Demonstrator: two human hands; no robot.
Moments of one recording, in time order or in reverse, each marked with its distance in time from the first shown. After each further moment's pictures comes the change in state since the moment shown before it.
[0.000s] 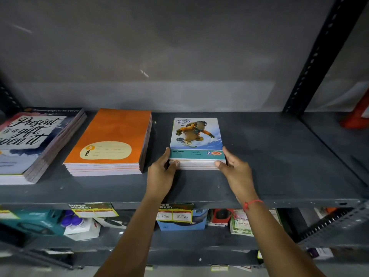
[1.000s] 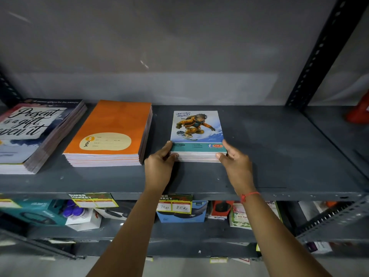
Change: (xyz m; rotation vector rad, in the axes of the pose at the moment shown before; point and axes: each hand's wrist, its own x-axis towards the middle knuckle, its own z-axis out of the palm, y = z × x) left_hand -0.007 0.006 0.001 -0.087 0.097 -0.048; right_hand -0.004 -0.003 0.001 -0.112 0.052 -0.020
